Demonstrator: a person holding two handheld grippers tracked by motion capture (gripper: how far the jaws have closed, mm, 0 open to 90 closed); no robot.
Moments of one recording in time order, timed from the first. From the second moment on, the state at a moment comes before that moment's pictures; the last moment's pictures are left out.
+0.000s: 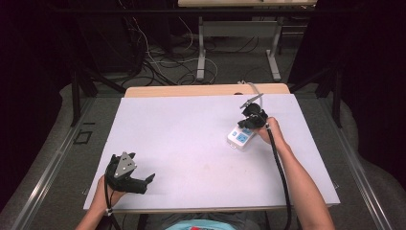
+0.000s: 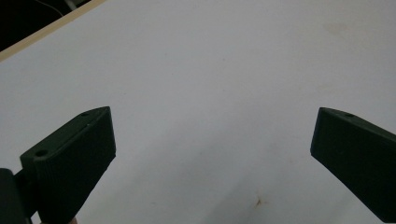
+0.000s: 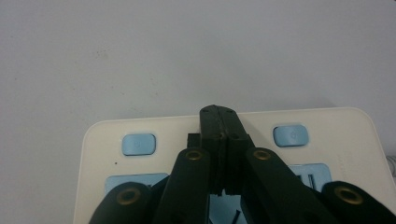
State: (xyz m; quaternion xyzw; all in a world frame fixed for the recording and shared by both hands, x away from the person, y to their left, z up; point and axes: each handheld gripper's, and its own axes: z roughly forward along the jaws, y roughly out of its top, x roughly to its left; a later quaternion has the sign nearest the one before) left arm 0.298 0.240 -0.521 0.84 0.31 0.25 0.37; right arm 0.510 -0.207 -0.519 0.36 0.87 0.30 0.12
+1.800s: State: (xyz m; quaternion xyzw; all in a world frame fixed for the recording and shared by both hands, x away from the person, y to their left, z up) left arm 0.297 0.240 -0.520 0.84 0.31 0.25 0.37; right arm 0.507 -0.204 -0.520 0.36 0.88 0.29 0.12
